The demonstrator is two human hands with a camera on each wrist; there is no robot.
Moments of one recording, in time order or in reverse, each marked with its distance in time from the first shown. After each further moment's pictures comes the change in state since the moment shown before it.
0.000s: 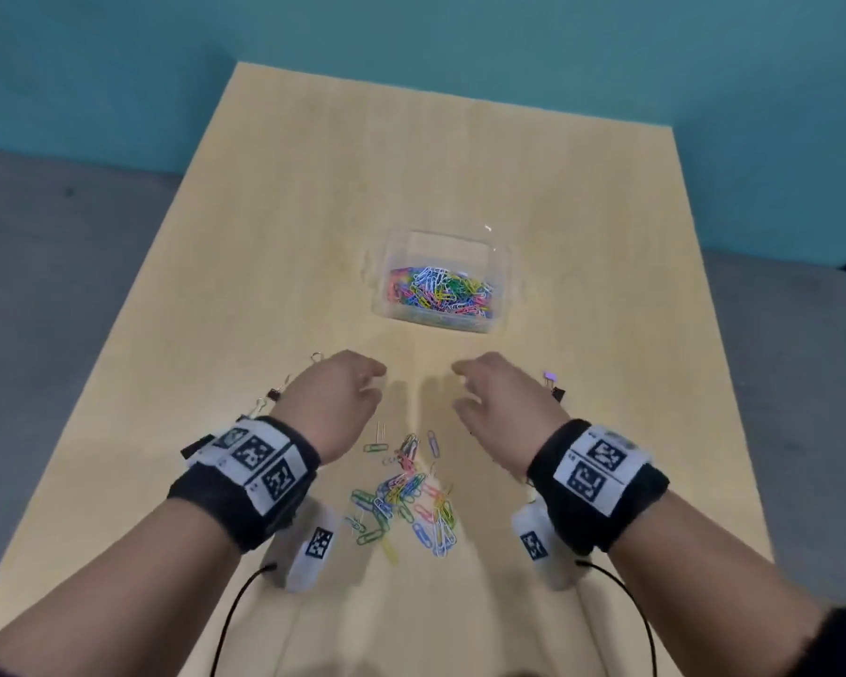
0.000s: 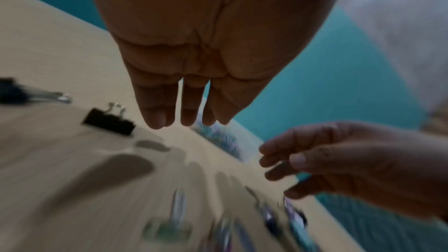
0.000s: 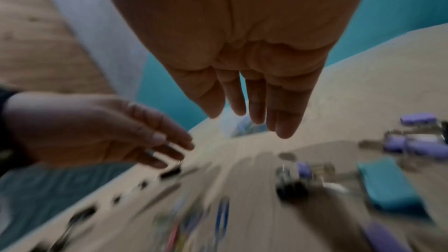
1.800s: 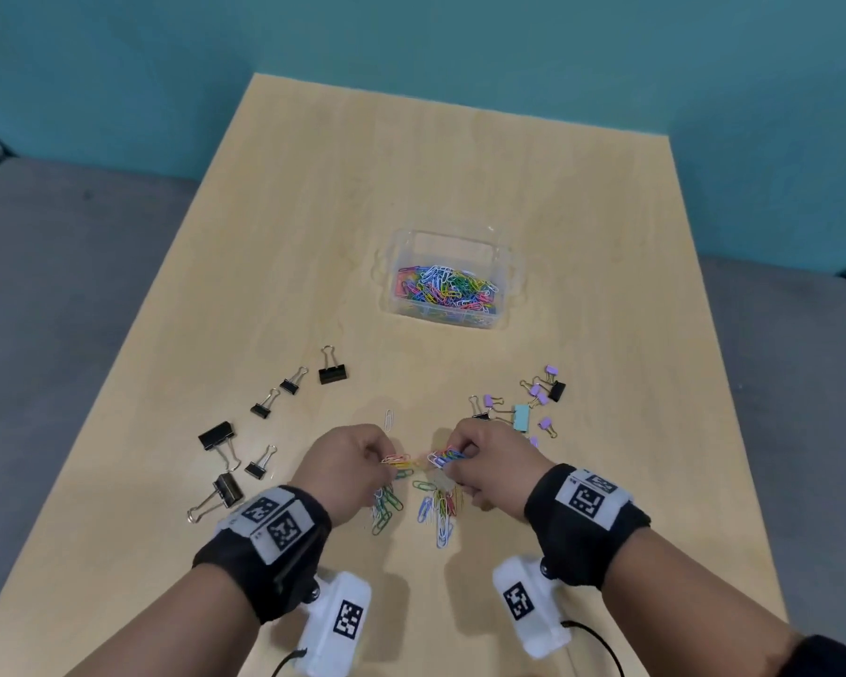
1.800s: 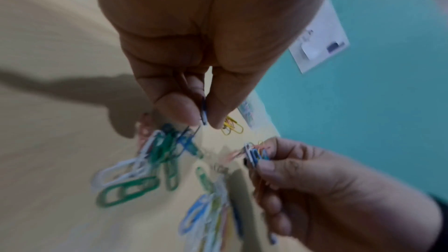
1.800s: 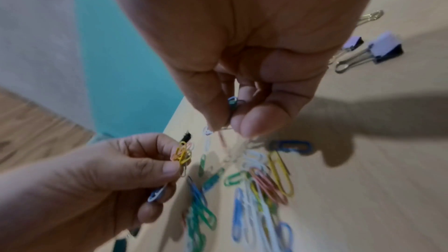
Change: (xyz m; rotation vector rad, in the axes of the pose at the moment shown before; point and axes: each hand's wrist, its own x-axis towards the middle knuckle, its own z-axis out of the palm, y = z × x) left_hand -0.054 -0.012 0.054 -0.528 -0.106 -0.304; right_hand -0.032 0.004 0.055 0.663 -0.223 0.311
